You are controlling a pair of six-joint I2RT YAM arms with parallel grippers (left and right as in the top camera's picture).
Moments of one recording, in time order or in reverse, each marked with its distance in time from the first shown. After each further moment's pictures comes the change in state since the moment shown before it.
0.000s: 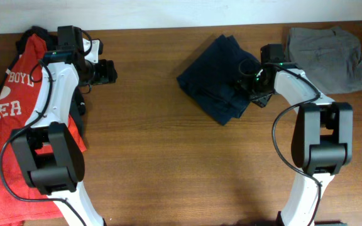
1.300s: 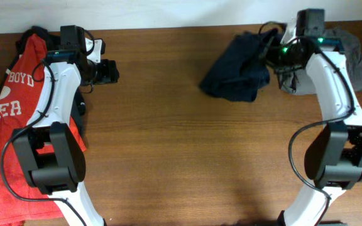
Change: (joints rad) left arm -0.013 0.000 0.000 0.004 0.000 0.000; right arm -0.111 -0.141 0.309 -0.181 -0.166 -0.267
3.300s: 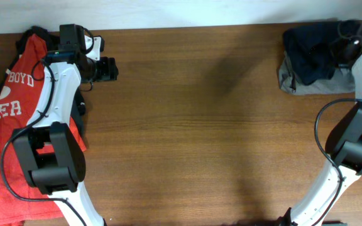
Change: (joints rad) left arm 0.000 0.000 0.000 0.045 -0.011 0.000; right arm -0.349 0.258 0.156 0.182 0.350 0.352
